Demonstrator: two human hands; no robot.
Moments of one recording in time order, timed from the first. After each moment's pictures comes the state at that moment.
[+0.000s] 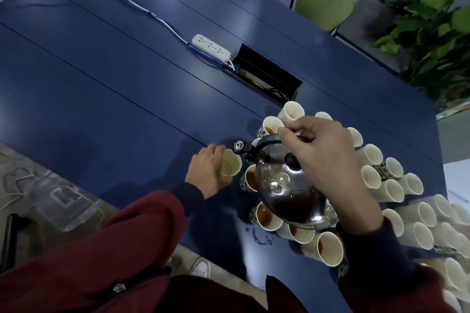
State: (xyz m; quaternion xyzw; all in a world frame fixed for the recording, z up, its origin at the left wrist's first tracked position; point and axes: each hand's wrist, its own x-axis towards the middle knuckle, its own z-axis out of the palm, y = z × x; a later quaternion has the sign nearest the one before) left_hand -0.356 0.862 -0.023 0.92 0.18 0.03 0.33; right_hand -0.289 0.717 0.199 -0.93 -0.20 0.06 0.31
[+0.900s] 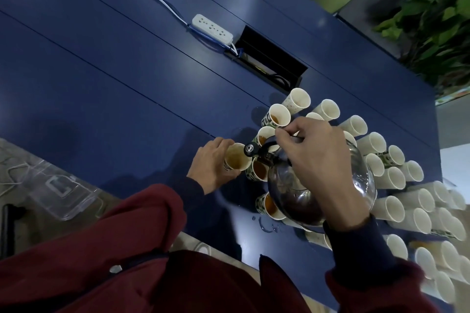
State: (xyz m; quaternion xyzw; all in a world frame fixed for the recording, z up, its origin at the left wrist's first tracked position) left_hand -0.366 0.871 -0.035 0.90 0.14 0.05 0.42; right_hand -0.304 0.740 0.168 -0.96 -0.18 0.03 0.19
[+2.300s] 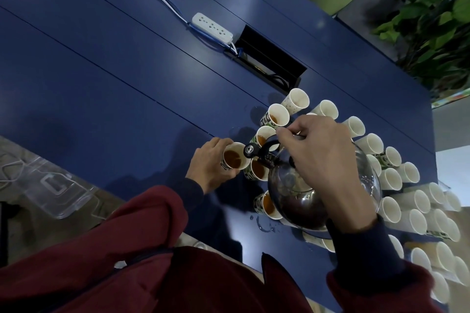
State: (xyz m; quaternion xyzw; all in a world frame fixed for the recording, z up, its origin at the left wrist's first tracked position) left_hand -0.370 0.867 -0.037 0.87 0.16 0.05 0.47; right_hand -0.306 0.740 0.179 -0.97 -0.18 0.04 0.17
